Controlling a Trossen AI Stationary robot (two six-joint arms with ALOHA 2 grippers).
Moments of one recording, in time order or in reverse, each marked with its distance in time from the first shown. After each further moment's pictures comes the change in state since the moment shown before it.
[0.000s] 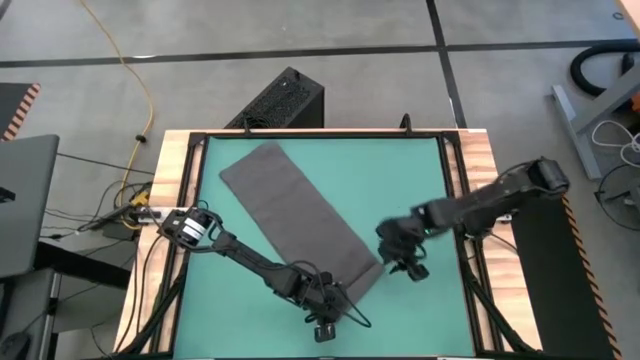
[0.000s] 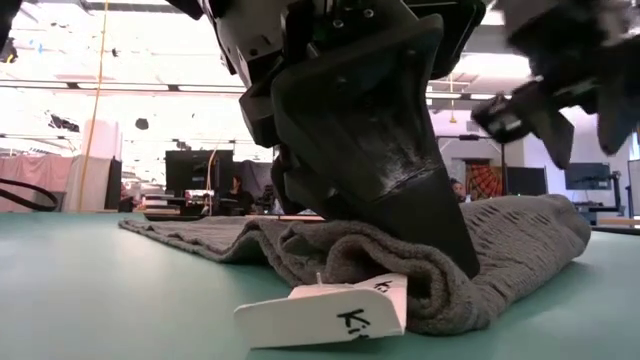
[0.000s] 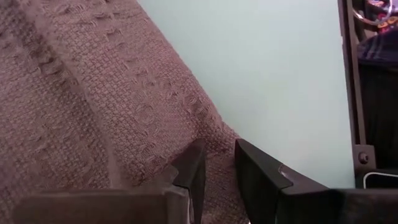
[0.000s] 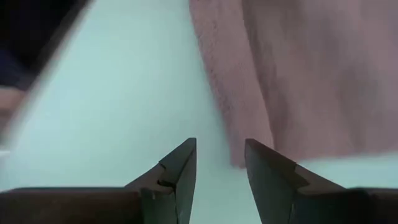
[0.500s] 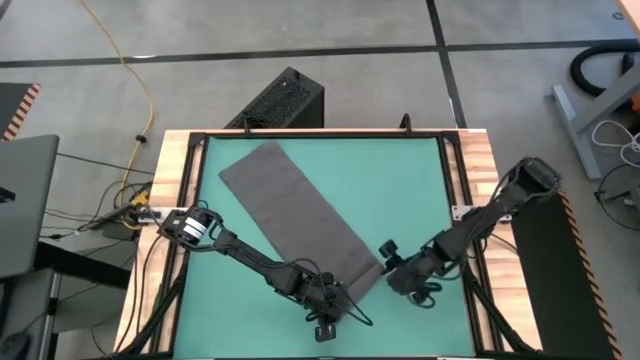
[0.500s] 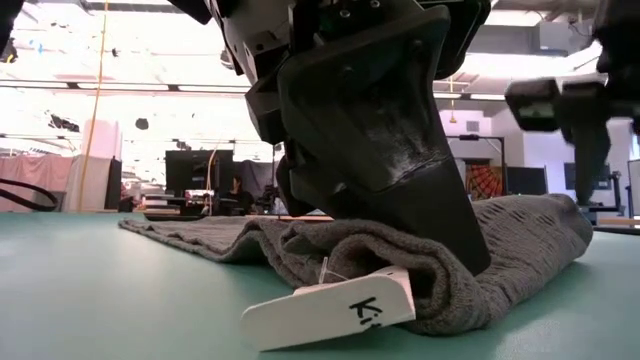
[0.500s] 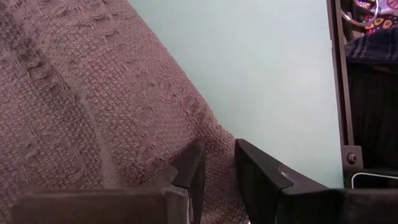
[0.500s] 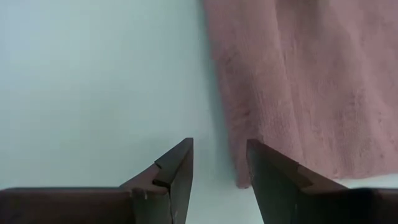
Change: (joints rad) left arm 0.007 0.000 0.000 0.017 0.038 -0.005; right arm 0.322 0.101 -0.058 0.156 0.480 -0.002
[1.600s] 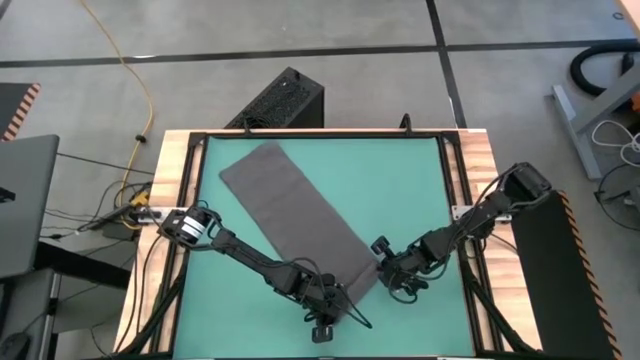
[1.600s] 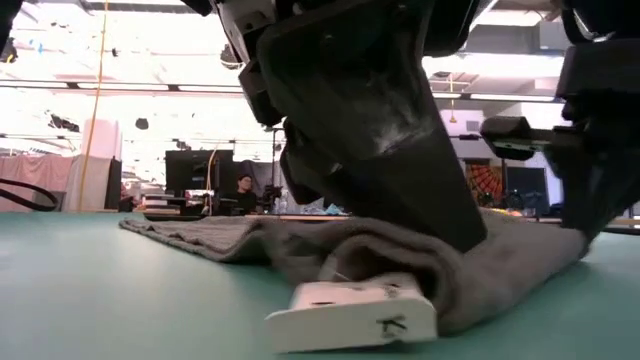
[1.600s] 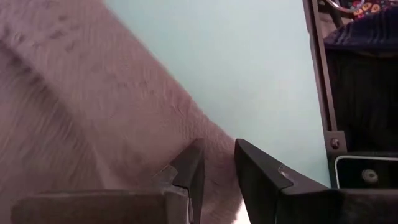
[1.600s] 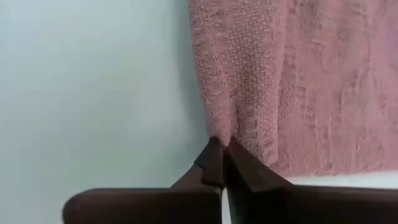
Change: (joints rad) left arm 0.000 -0.018 -0.001 -0.009 0.037 0.067; right arm -0.087 0.107 0.000 -0.011 -0.016 -0.131
